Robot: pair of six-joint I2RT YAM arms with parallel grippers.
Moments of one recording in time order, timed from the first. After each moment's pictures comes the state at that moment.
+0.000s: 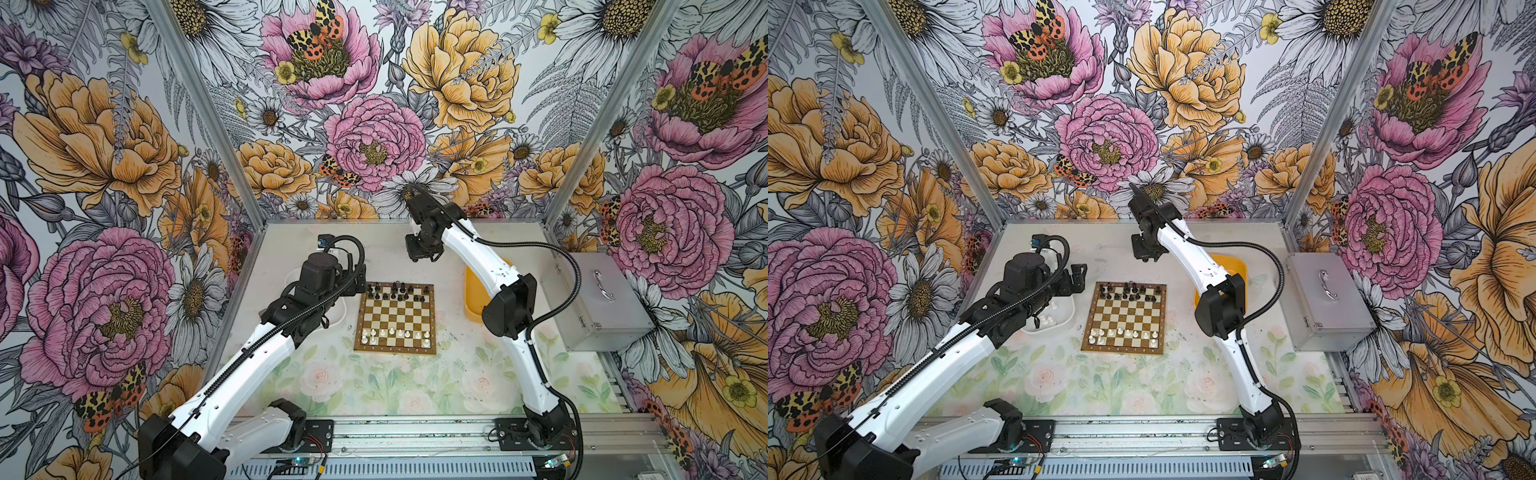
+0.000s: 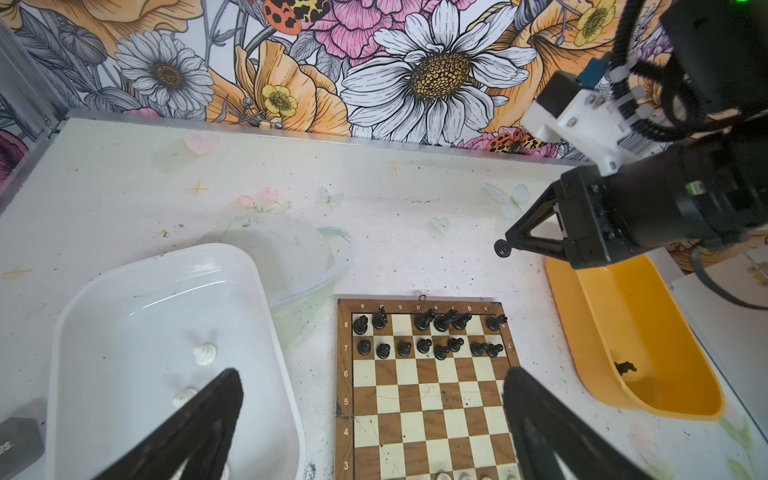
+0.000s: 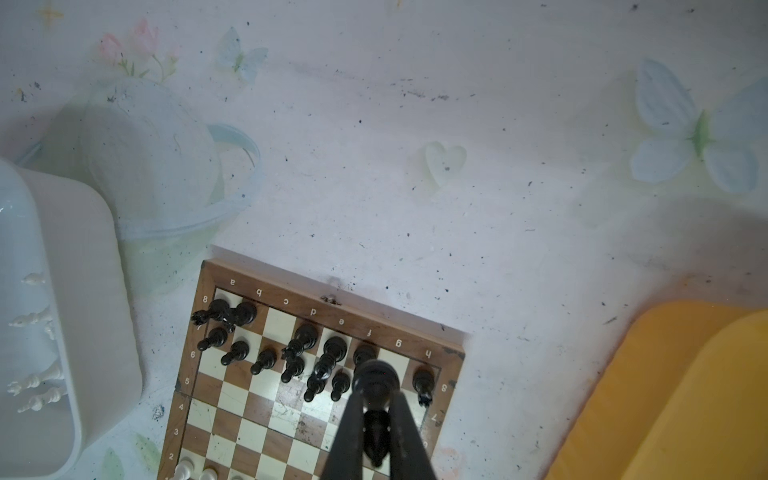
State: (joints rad) left arm -0.48 1.06 0.96 -0.39 -0.22 -0.37; right arm 0.56 2.39 2.54 -1.35 0.00 0.32
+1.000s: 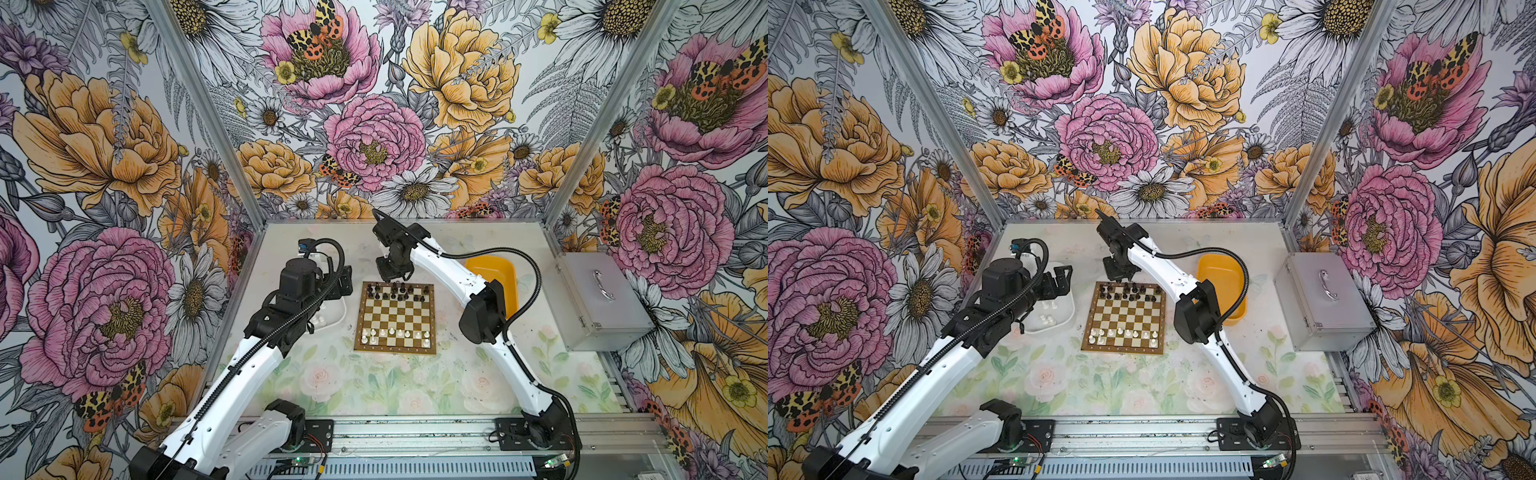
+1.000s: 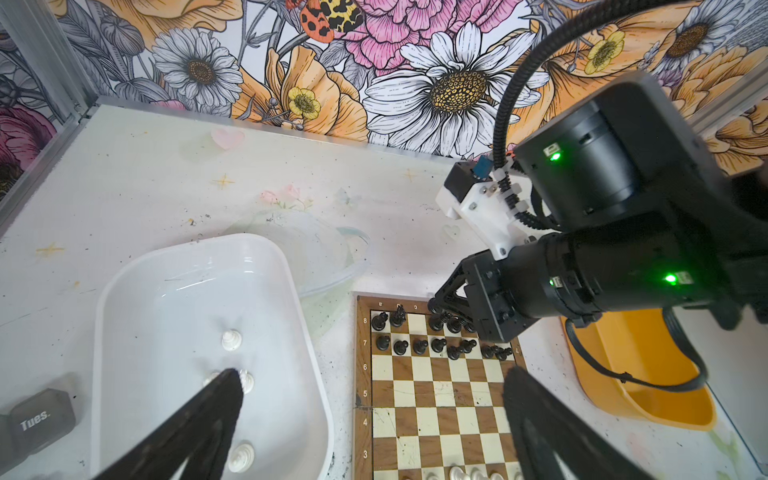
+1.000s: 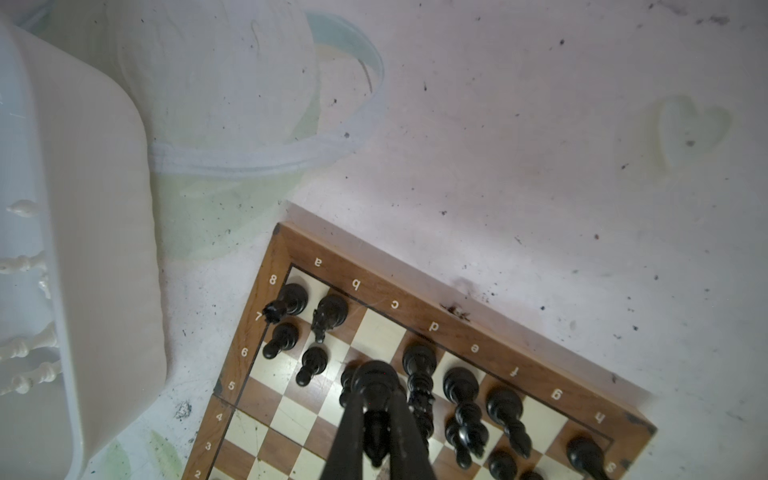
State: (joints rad) left arm -0.35 0.96 0.90 -0.40 -0.11 -0.36; right arm 0.70 2.56 2.61 -1.30 -0.05 0.33
